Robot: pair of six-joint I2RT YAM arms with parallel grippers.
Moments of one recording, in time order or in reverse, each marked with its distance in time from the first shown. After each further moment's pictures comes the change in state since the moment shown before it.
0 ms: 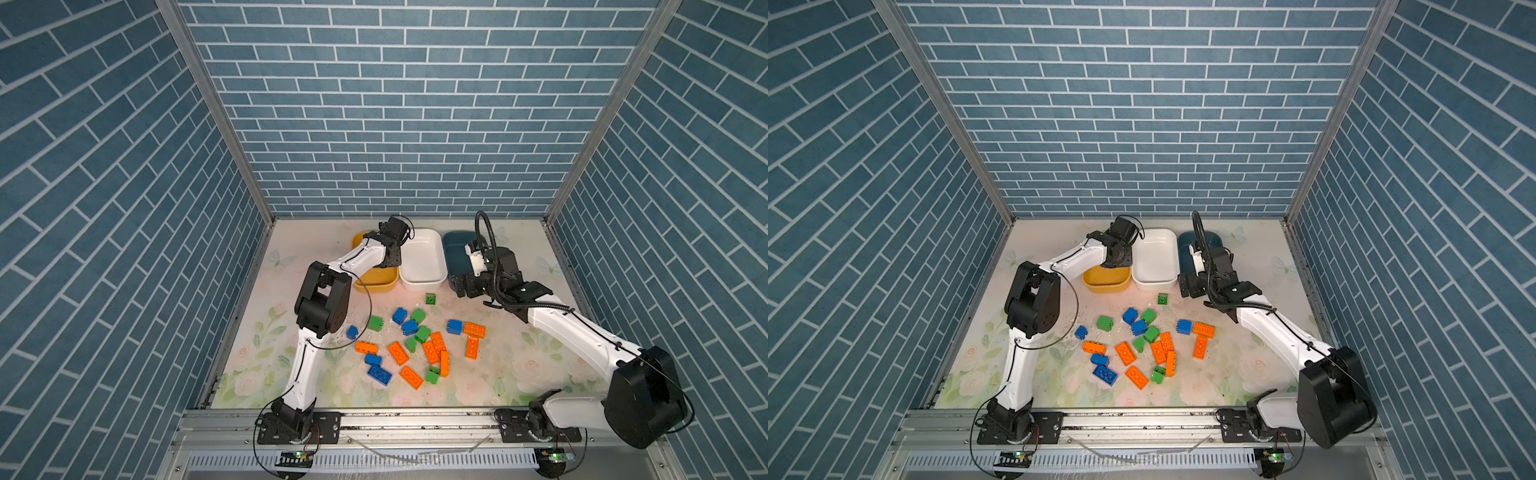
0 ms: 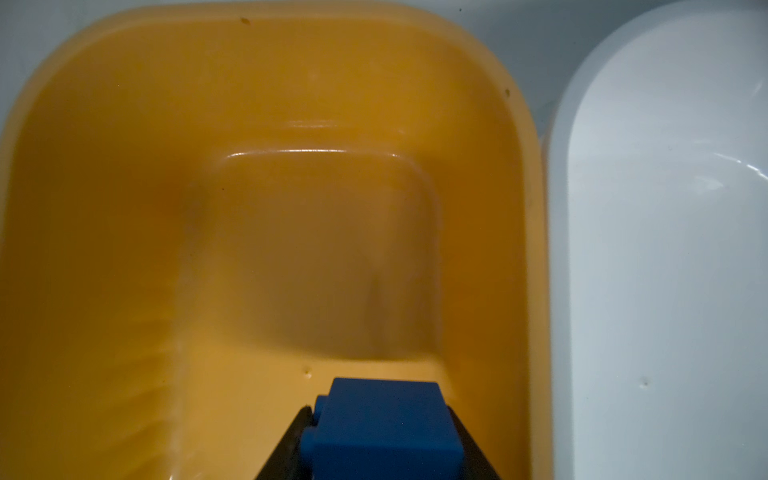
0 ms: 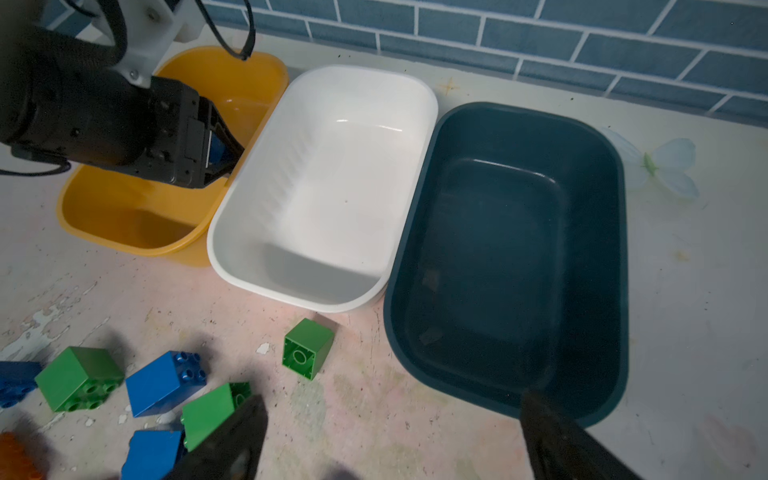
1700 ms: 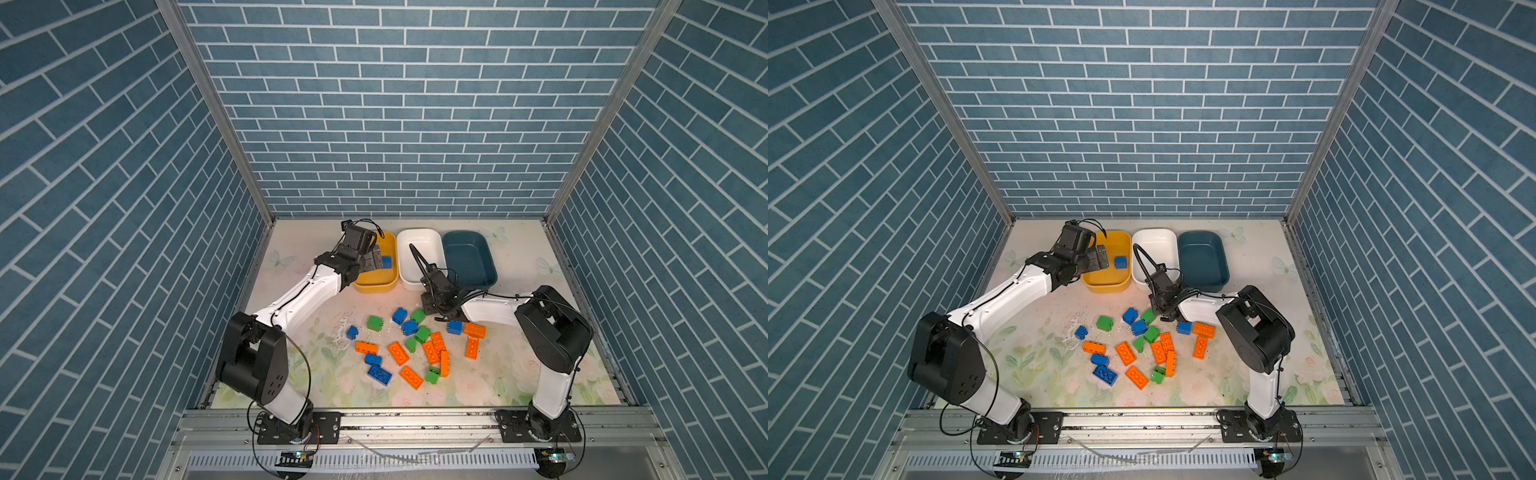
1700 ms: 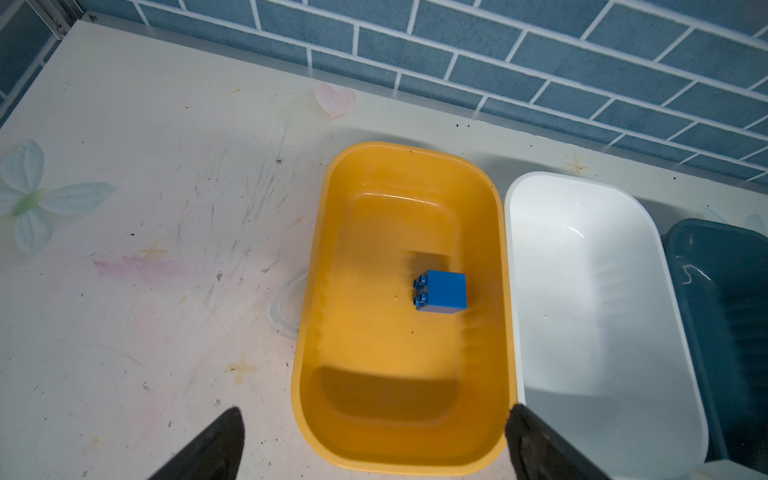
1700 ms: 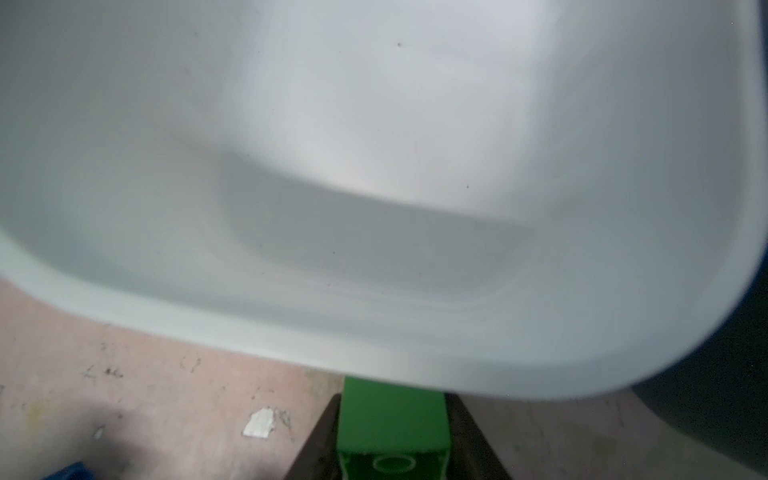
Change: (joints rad) left arm 0.061 -0.668 -0.603 0.246 0.000 -0.021; right arm 0.276 0.525 0.105 0.180 0.274 0.291
